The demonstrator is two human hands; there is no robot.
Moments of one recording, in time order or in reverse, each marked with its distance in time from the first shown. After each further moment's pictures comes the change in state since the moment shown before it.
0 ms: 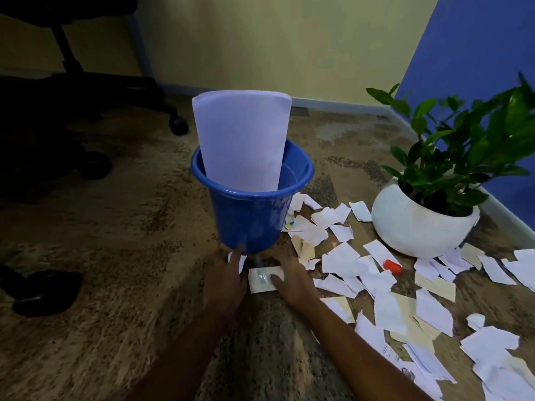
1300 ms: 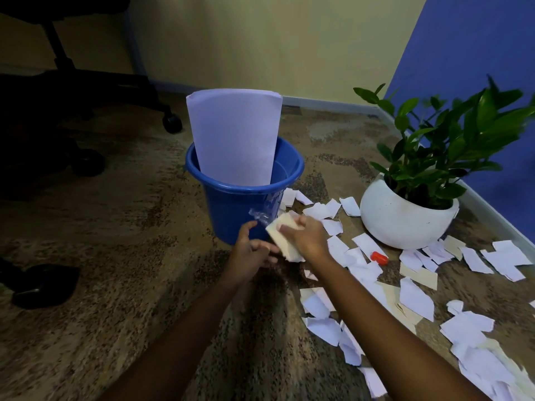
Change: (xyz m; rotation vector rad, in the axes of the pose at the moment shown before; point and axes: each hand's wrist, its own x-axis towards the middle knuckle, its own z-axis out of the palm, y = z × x) left_hand 0.001 0.048 -0.024 -1.131 -0.204 -0.129; right_hand -0.006 -0.033 -0.075 0.663 0.257 0.242
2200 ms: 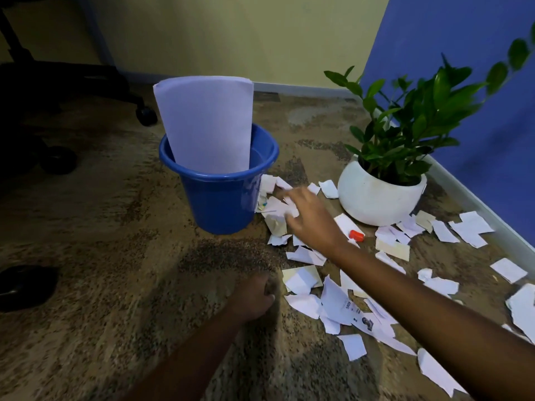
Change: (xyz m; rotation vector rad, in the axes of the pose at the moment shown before) left_hand -0.041 -0.053 0.039 0.847 -0.323 -0.079; right_hand -0.016 0.008 -0.059 -0.666 -0.041 -0.641
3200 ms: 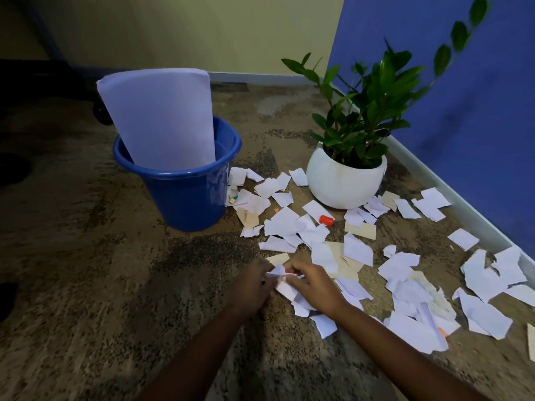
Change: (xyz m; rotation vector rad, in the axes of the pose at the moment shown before) left_hand -0.005 0.038 0.025 -0.057 0.153 0.150; right_hand -0.119 0.048 0.035 0.392 -0.162 0.279
